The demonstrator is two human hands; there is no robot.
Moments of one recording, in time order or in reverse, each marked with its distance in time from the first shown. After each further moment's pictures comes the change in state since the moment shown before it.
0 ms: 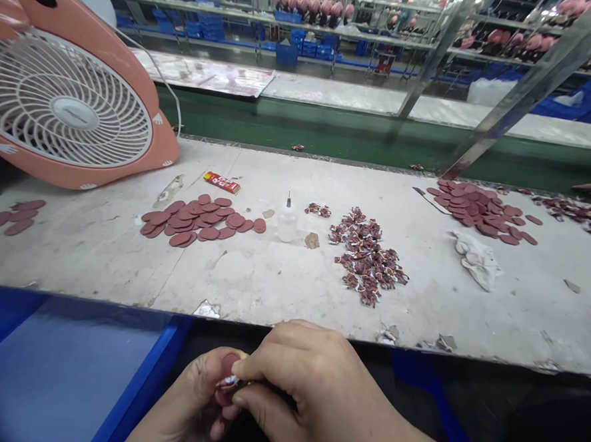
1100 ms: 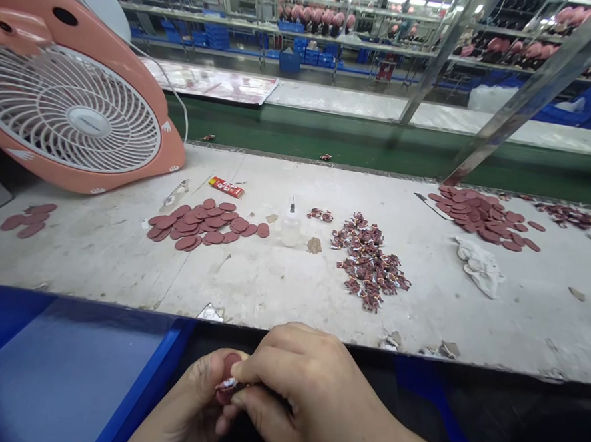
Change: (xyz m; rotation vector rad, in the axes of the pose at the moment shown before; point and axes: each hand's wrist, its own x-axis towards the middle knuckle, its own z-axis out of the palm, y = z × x) left_hand 0.004 -0.003 -0.008 -0.019 -0.064 0.055; right_hand 0.003 -0.003 0.002 -0.026 -0.004 -0.013
